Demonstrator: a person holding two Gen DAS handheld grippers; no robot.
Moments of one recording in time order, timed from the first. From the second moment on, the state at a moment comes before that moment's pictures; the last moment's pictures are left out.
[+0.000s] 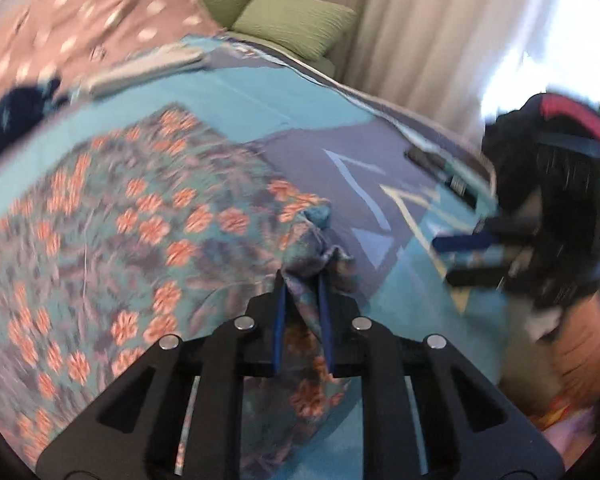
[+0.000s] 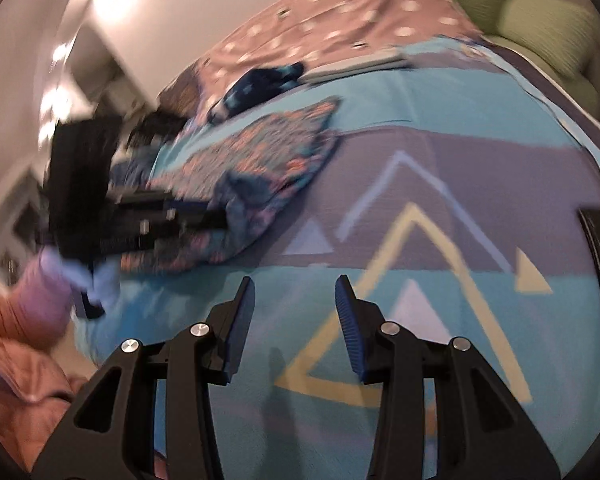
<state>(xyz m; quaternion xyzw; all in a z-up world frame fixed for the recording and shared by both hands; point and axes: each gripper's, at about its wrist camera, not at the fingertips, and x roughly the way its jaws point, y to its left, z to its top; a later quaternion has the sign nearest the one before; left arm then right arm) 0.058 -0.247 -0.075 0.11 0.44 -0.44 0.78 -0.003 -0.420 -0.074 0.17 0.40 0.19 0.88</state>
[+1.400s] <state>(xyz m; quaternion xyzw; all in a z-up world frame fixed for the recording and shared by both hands) 0.074 -0.177 -0.087 0.00 0.45 -0.42 0.79 0.060 -0.377 -0.045 -0.06 0.57 0.44 0.69</state>
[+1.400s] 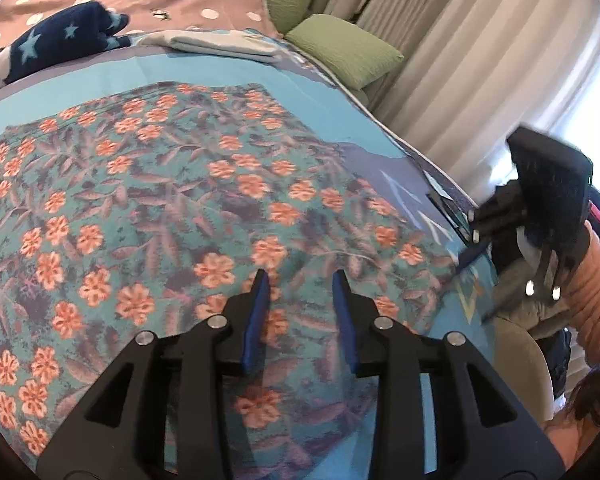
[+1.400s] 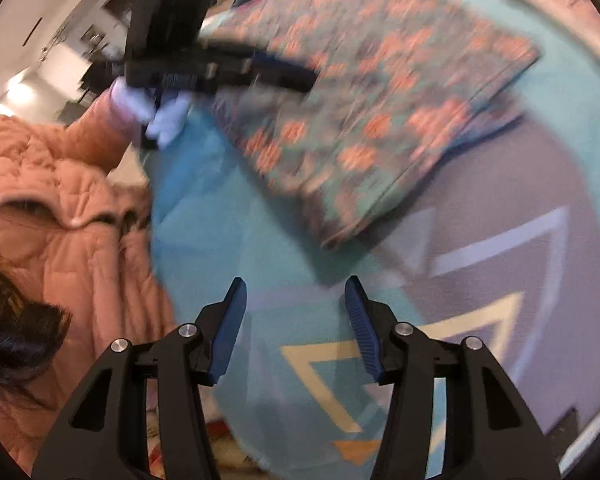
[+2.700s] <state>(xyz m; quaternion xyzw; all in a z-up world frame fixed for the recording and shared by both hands) 0.012 -0.222 -0.095 0.05 0.44 -0.53 0.72 0.036 -0.419 -0.092 0.27 0.46 0.23 0.82</state>
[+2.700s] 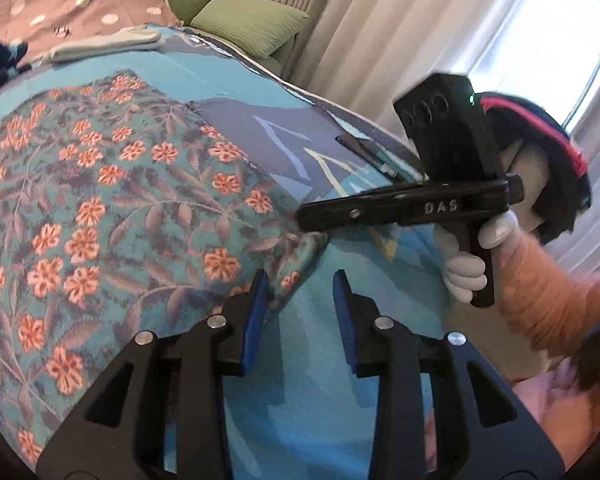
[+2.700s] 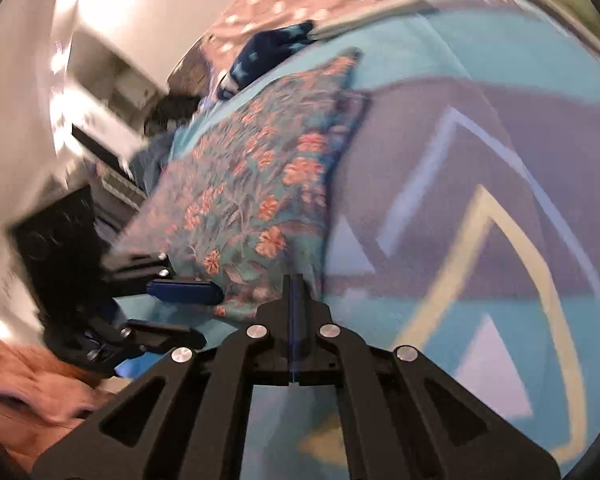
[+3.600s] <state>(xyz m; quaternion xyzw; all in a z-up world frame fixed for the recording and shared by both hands) 0.023 -0.039 -0.040 -0.04 0.36 -0.30 0.88 0.030 -0.342 -0.025 0.14 0.37 0.20 0.90</state>
